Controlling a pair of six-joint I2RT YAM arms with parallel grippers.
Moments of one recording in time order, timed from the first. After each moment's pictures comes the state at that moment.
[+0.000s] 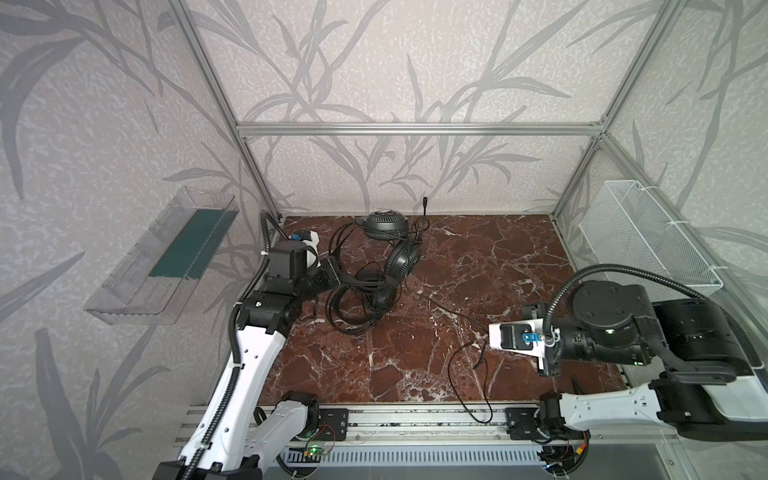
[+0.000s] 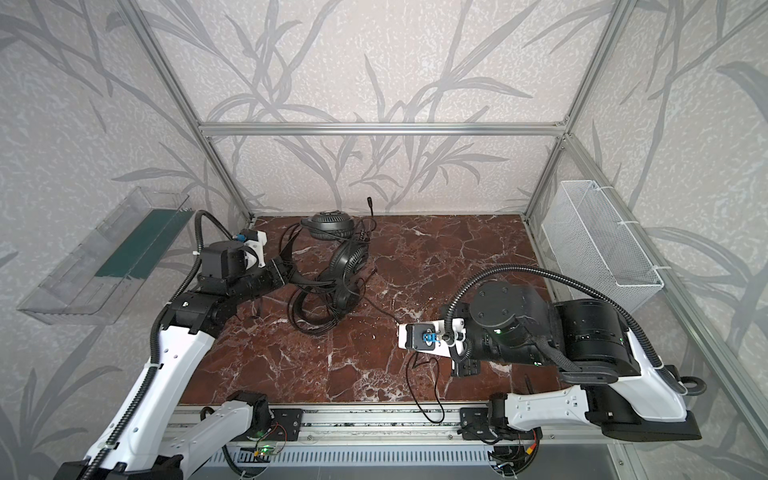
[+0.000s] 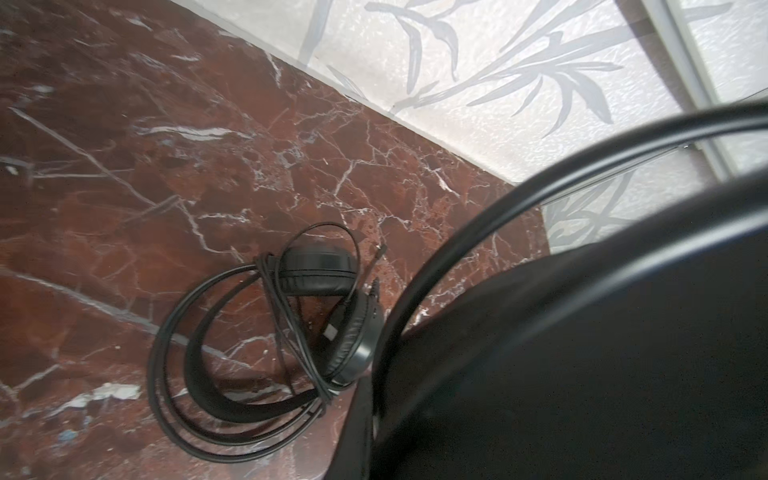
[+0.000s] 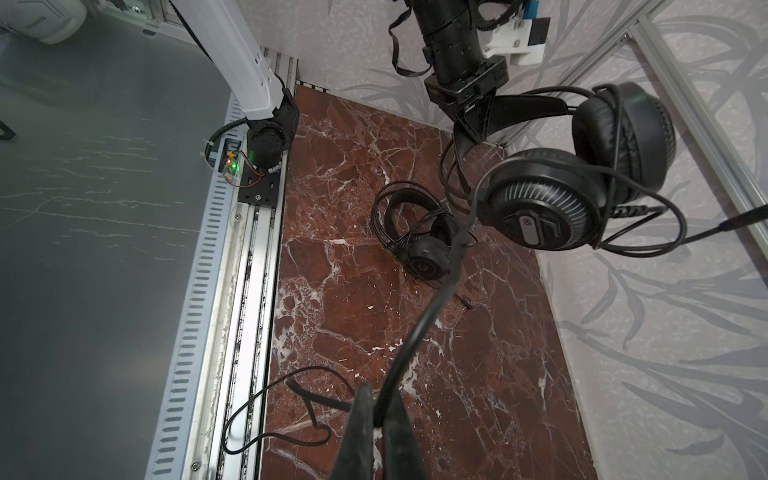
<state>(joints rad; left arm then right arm) -0.14 0.98 1.09 -0.69 0.29 -0.58 1.35 1.07 1.83 -1.34 0.11 -0.41</state>
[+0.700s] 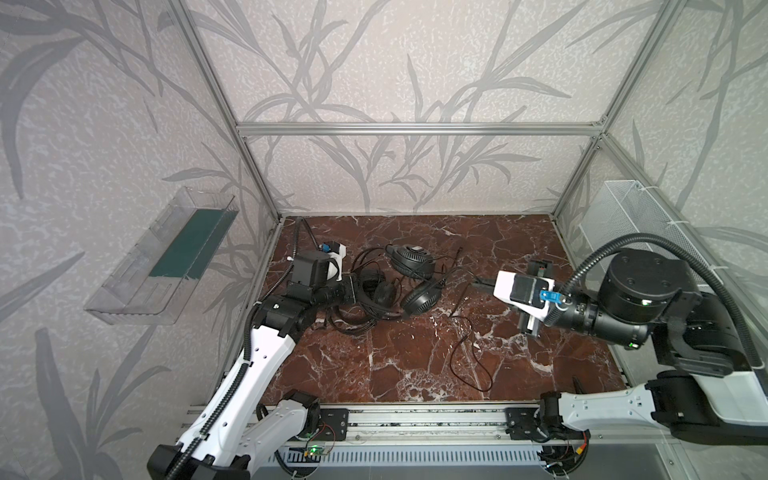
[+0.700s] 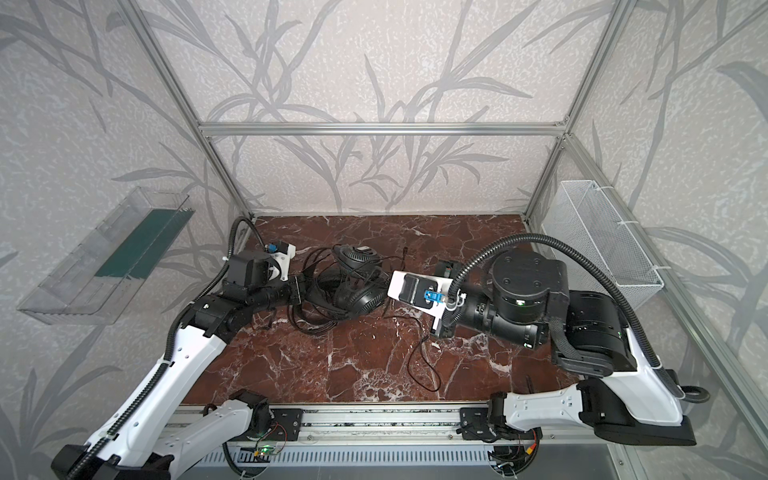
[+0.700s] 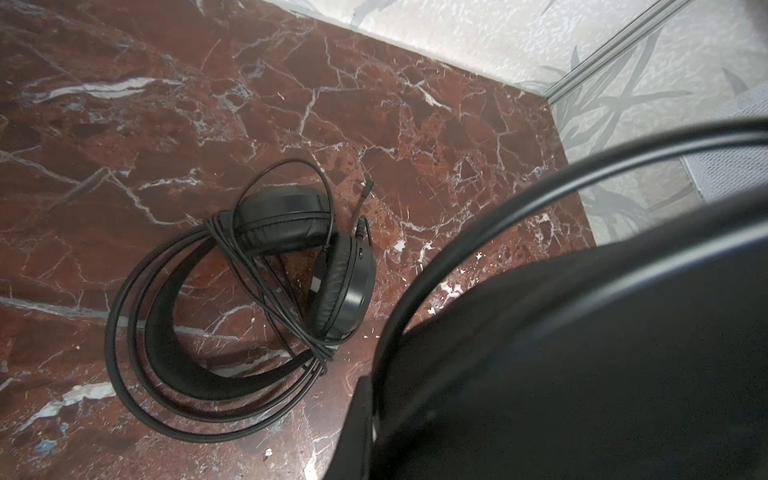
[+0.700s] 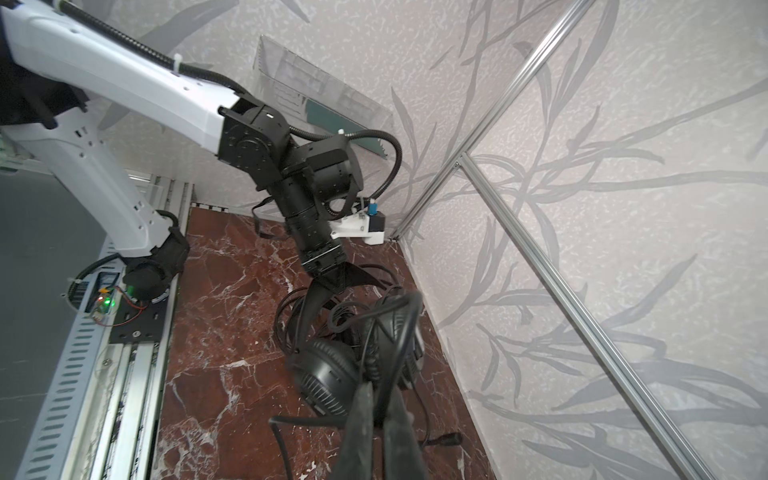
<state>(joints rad) -0.30 0.97 0.99 -0.71 0.23 -0.42 1.27 1.12 1.91 -0.97 0.21 -0.50</state>
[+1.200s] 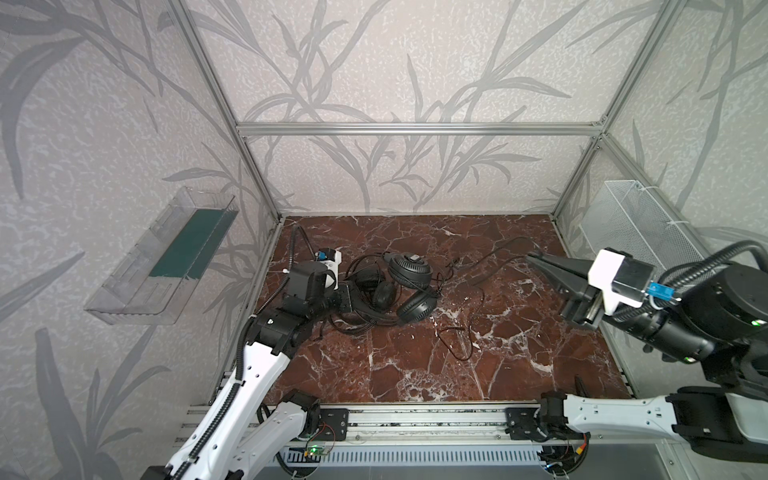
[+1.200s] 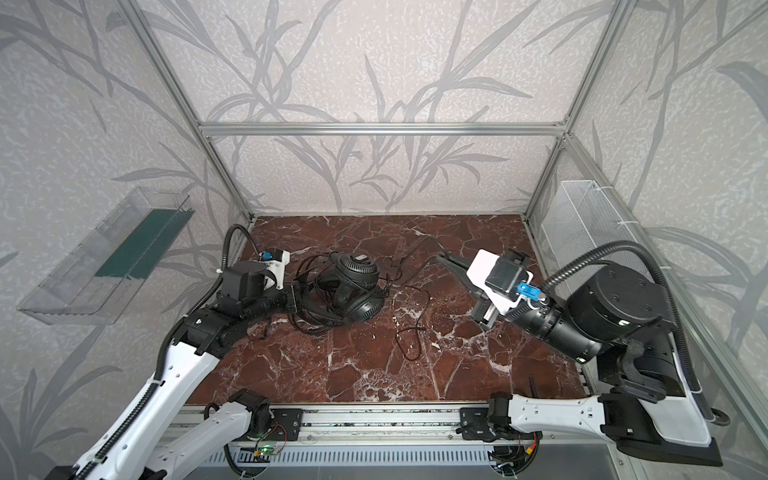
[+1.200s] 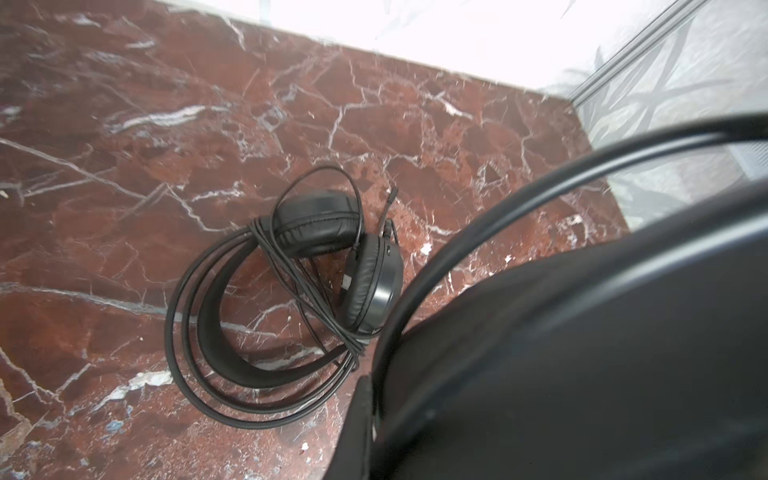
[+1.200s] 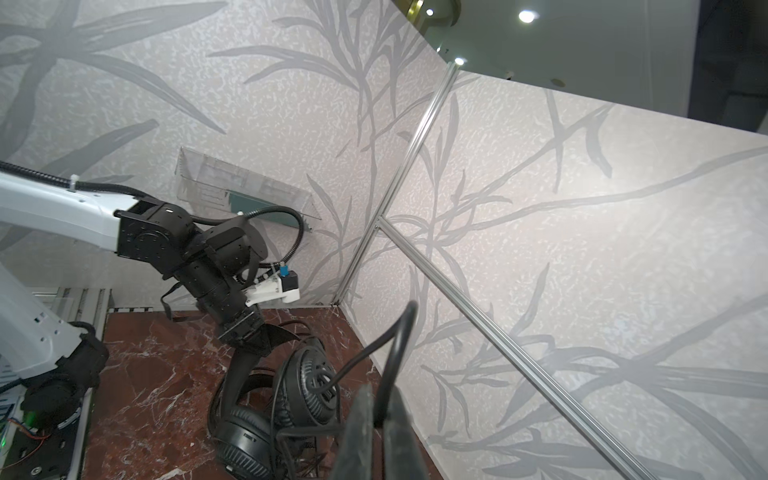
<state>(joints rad) -0.32 0.85 0.95 -0.71 0.15 -0.40 1.25 0.88 1.72 -0.71 0.31 -0.50</state>
